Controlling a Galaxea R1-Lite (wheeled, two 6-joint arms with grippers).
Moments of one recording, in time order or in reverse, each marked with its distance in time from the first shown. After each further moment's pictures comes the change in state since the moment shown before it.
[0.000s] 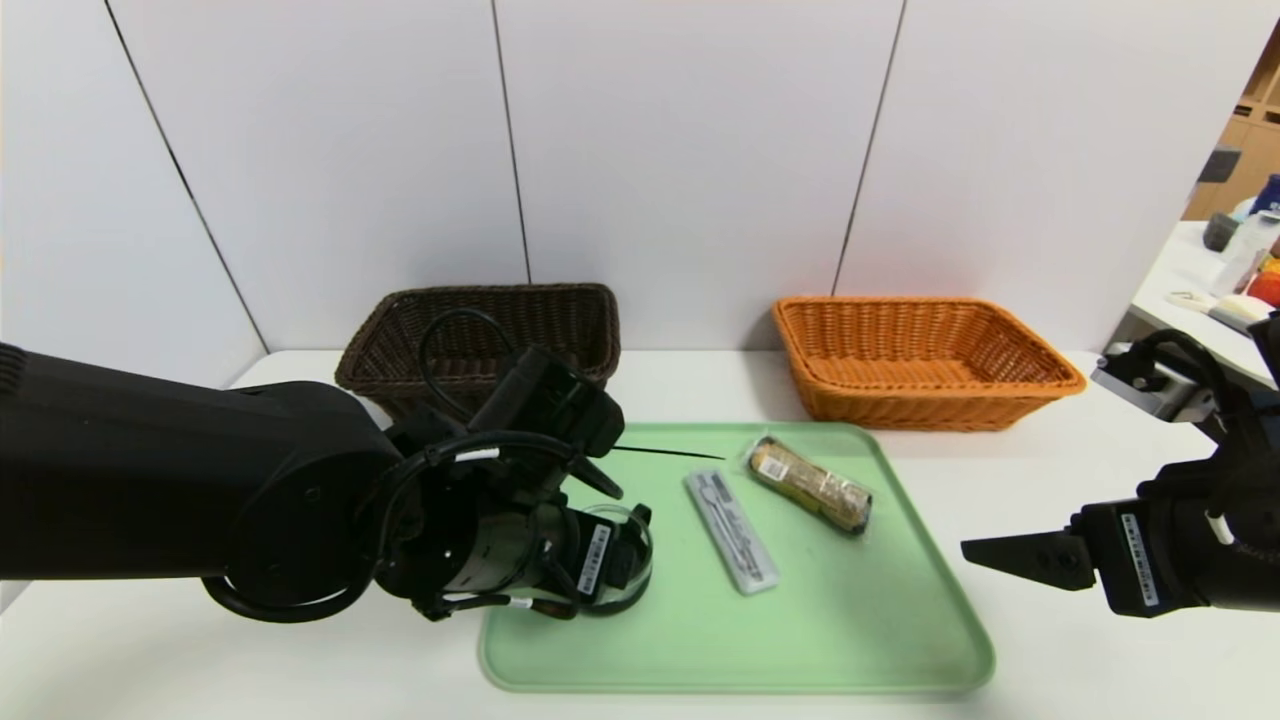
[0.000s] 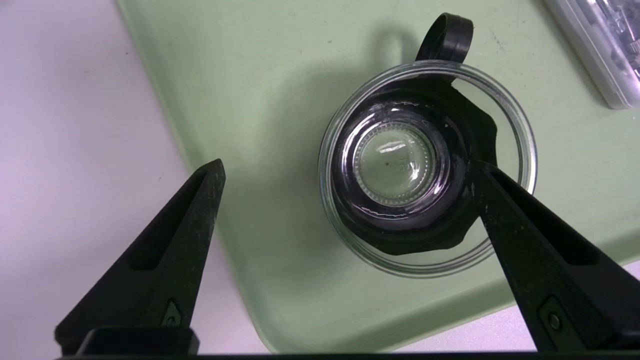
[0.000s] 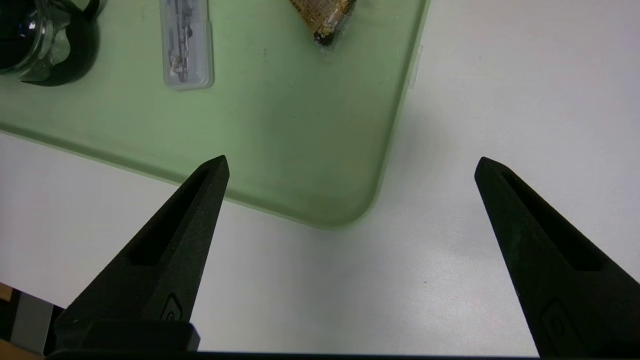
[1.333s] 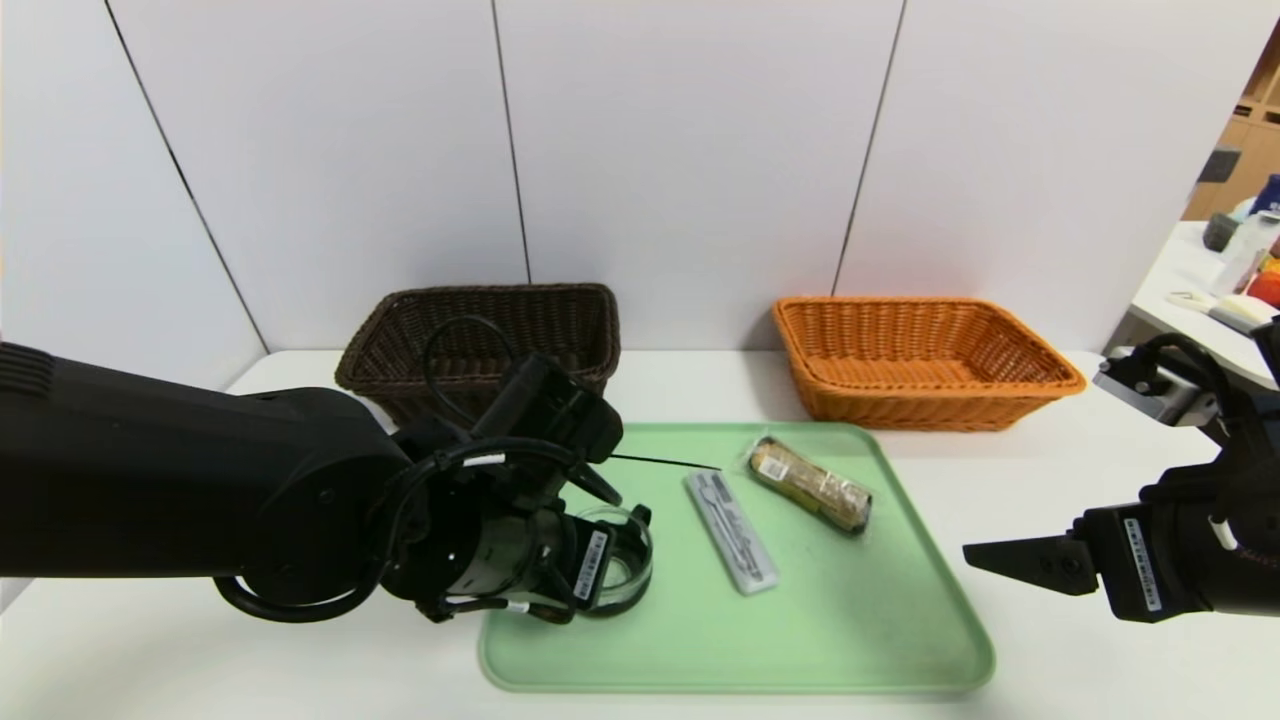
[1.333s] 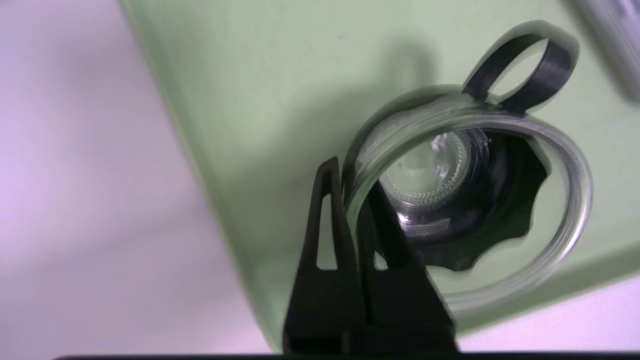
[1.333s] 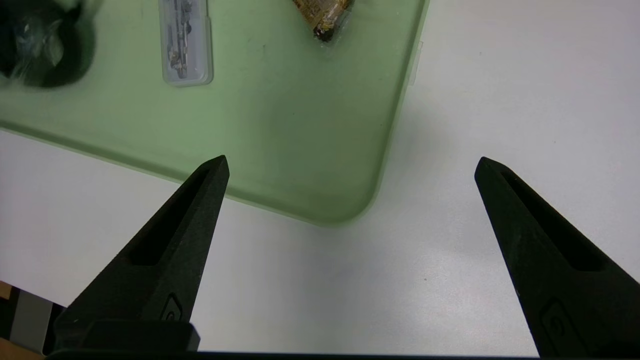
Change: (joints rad) left arm 0.010 0.013 0.011 -0.007 0.003 0.019; right arm 0.000 -0.005 0.008 0.000 0.000 0.000
